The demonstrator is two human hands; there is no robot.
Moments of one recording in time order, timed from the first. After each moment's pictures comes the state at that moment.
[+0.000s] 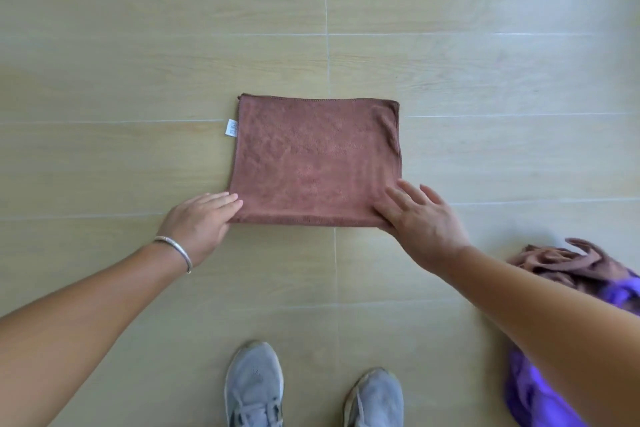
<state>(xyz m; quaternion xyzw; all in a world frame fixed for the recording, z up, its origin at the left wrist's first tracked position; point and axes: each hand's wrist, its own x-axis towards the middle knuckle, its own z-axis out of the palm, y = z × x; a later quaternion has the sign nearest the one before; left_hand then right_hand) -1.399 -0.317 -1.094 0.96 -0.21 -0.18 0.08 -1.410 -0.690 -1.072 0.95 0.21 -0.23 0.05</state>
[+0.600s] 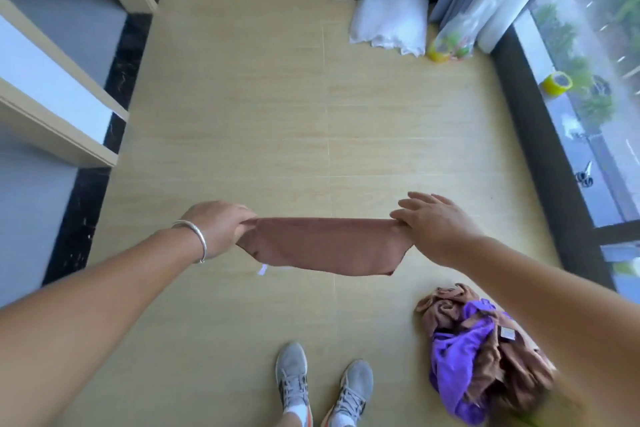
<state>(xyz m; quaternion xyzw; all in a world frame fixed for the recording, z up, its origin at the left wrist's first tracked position) -1.348 -0.296 -0.520 0.94 -0.17 -0.28 0.04 -1.368 -0.671 -0.512 0.96 0.19 -0.21 0.02</state>
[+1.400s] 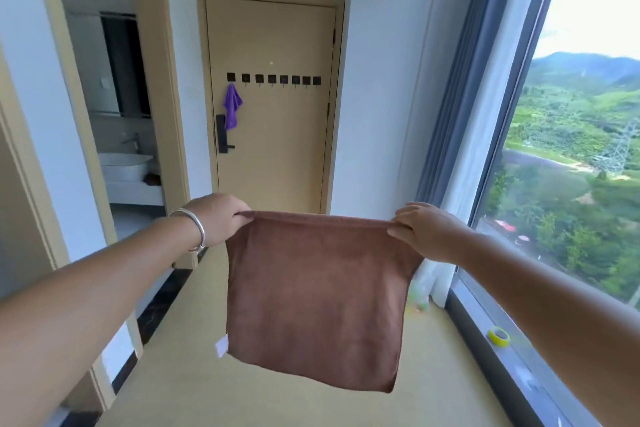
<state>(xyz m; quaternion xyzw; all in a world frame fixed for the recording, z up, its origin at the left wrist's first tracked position) -1.348 -0.276 0.008 0.98 -0.13 0.08 0.10 -1.363 -0.653 0.018 0.98 0.18 0.09 0.00</state>
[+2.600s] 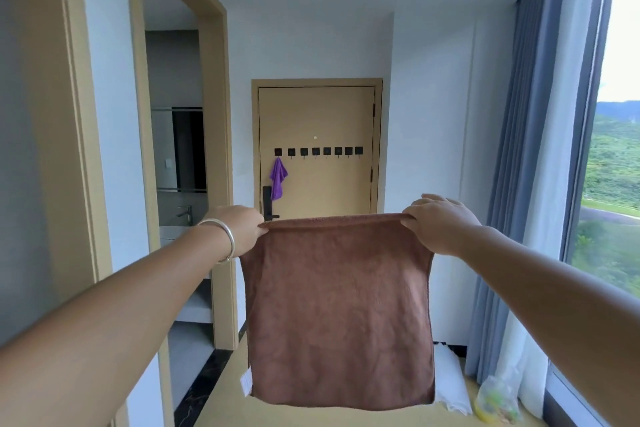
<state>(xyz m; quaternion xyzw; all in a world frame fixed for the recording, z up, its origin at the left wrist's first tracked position) -1.261 -0.168 0.112 0.98 -0.02 0.18 -0.11 -1.227 -0.519 0.115 0.95 0.15 0.25 0.11</state>
